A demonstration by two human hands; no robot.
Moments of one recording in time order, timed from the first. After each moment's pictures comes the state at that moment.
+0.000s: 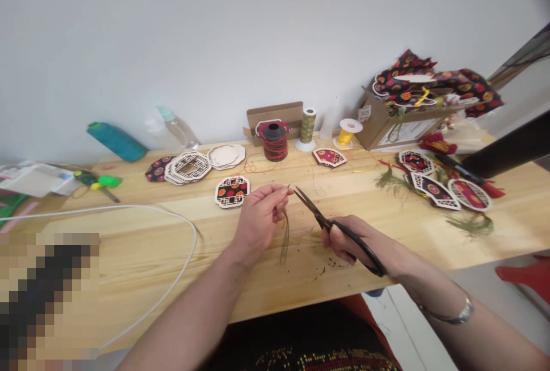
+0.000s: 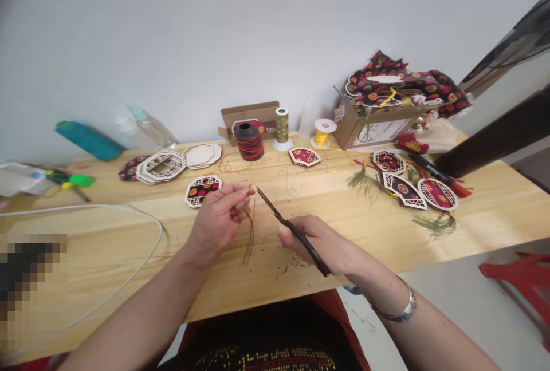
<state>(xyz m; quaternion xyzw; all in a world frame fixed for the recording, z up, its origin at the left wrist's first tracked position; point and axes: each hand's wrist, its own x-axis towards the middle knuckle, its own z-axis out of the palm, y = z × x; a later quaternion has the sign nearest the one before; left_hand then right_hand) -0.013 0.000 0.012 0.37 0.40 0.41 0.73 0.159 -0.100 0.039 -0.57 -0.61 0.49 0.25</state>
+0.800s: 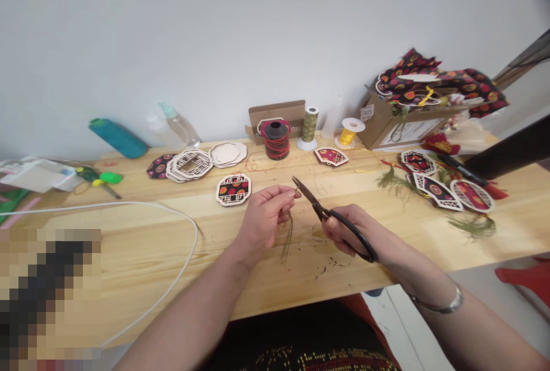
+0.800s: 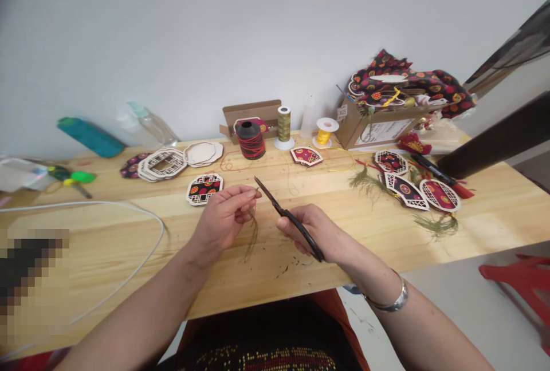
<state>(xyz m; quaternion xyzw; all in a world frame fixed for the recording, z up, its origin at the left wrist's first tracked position) -0.013 -0.003 0.010 0.39 0.39 0.38 0.74 0.148 -0.089 0.048 -0.59 -0.51 0.55 0.30</state>
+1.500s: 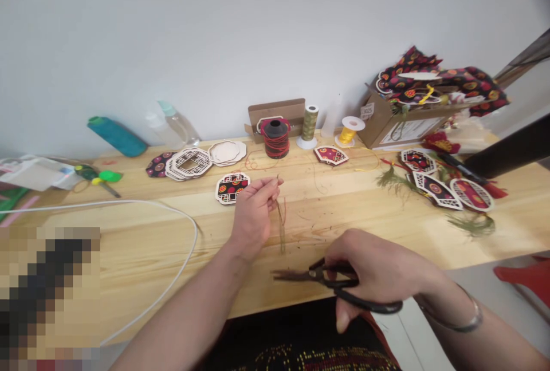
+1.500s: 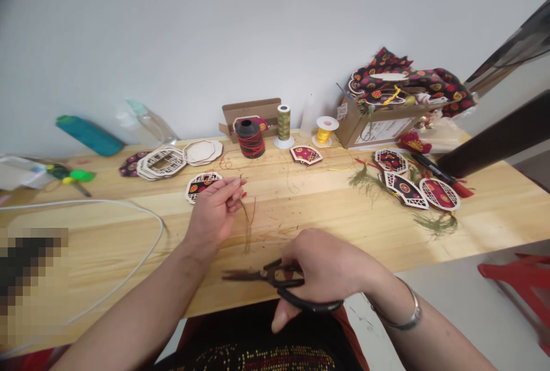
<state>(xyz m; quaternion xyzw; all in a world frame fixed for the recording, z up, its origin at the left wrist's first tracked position) -0.012 0.007 0.008 0.34 0.41 0.50 0.68 0.157 -0.103 0.047 -0.50 -0.69 0.51 0.06</state>
